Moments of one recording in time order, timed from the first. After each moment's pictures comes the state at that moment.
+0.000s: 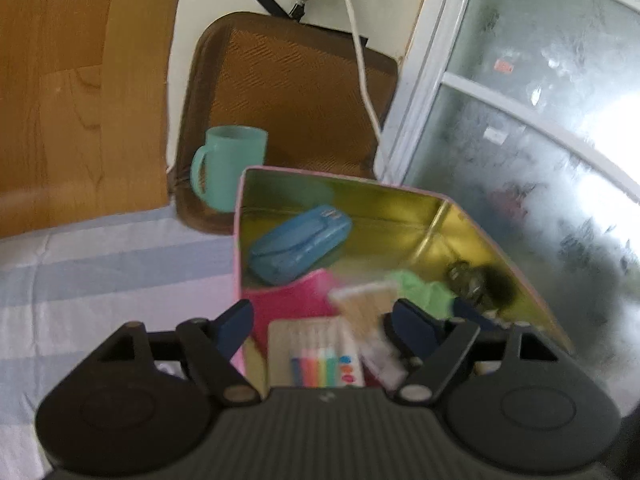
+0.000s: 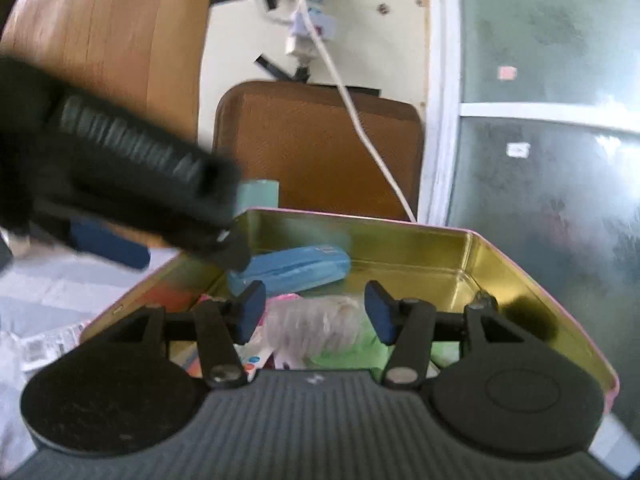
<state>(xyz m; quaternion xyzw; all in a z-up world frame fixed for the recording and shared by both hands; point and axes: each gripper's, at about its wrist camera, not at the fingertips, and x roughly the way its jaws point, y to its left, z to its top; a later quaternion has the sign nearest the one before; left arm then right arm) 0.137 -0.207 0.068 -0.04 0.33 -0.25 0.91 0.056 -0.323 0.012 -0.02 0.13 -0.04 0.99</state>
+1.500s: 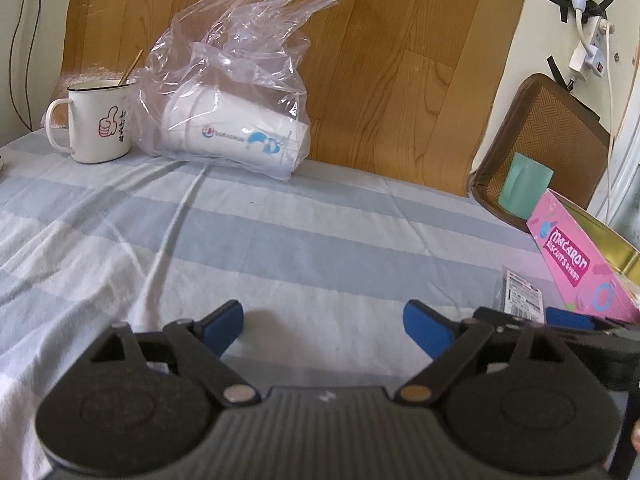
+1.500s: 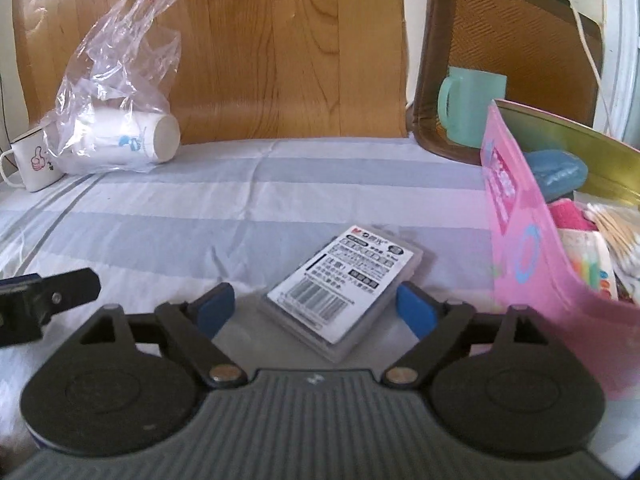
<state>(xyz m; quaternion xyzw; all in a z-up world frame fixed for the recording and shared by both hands) 0.066 0.046 -0.002 -0.13 0.31 0.00 0.94 0.094 -0.142 -0.018 -0.02 0.31 0.10 0.95</state>
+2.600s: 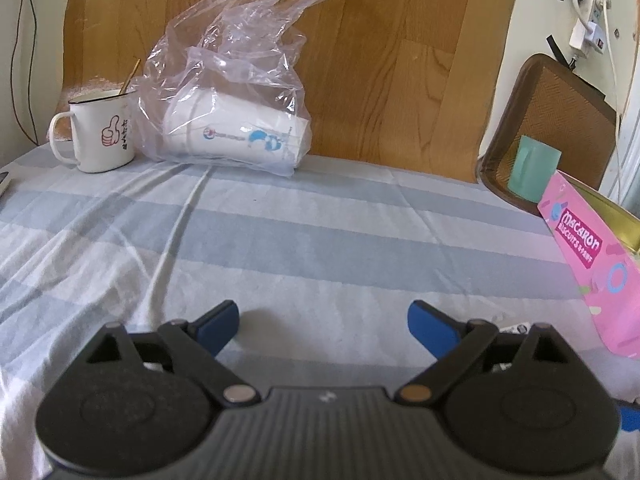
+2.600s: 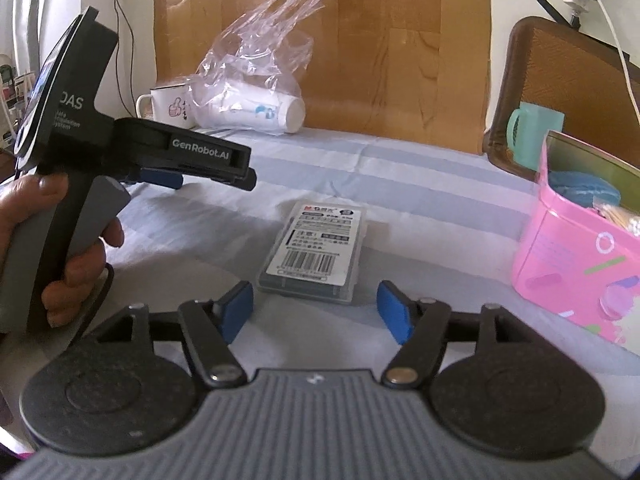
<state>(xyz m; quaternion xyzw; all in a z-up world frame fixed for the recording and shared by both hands) 0.067 0.036 -0.003 -0.09 0.32 0.02 0.94 -0.007 -0.164 -0.026 -0.07 0.26 0.25 0.93</state>
